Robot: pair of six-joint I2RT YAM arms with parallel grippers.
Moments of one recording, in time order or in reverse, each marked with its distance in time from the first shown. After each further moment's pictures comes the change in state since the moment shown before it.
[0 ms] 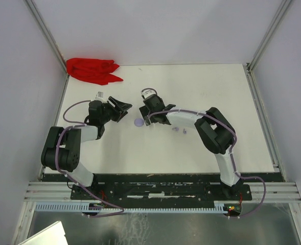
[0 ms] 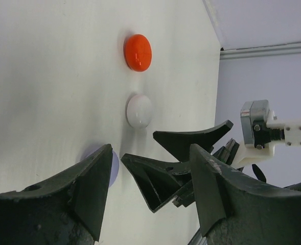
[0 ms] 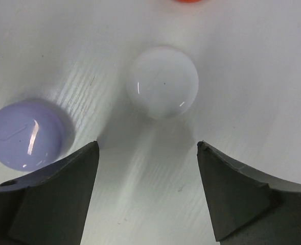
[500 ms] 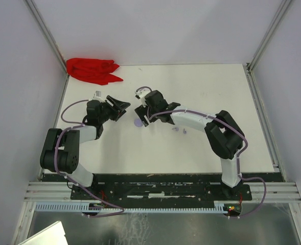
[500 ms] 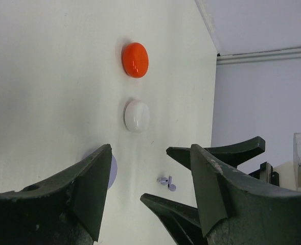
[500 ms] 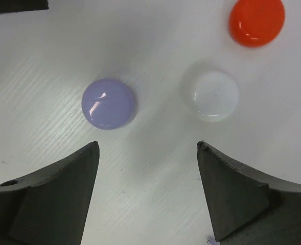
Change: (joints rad) left arm 0.020 -0.028 0.000 -0.005 0.001 0.000; right arm 0.006 -0.158 -0.061 0.013 -0.213 -0.171
